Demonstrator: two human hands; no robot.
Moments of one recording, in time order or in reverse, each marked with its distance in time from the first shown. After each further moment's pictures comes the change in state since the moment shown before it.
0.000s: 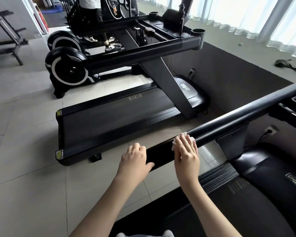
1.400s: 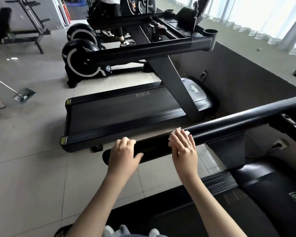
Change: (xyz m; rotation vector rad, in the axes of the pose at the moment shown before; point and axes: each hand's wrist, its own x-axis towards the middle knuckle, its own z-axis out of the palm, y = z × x) left_hand 0.002 0.032 0.037 -0.104 0.302 -0.180; right_hand 0.026 0.059 -0.015 0.071 -0.084 -0.208
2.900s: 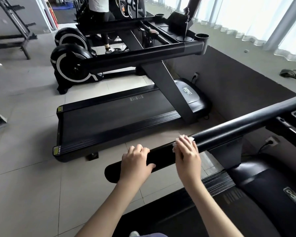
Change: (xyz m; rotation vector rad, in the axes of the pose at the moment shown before) left_hand 0.026 0.020 -0.012 0.042 -0.210 0.075; right_hand 0.020 -0.016 -0.004 0.006 -0.032 0.195
